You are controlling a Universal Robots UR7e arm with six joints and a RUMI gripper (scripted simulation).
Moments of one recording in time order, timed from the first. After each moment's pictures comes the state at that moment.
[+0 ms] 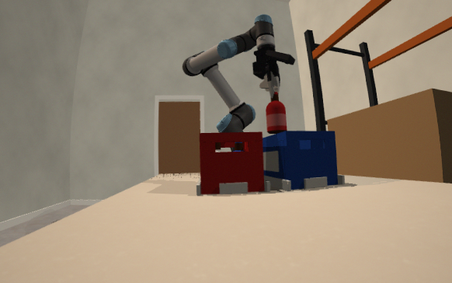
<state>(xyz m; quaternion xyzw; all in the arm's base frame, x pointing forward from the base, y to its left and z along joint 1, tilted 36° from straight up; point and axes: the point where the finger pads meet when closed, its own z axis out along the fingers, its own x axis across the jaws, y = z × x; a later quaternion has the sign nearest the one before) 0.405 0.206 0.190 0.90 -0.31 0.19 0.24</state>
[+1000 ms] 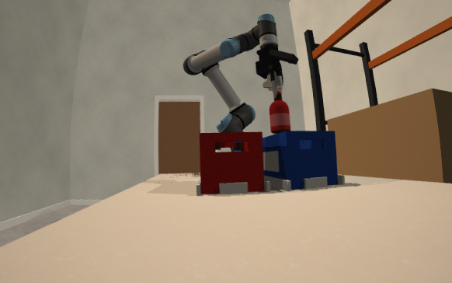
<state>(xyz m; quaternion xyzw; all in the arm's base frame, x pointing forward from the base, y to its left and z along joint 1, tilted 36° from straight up) 0.410 0.216 0.184 0.90 -0.31 0.19 0.24</state>
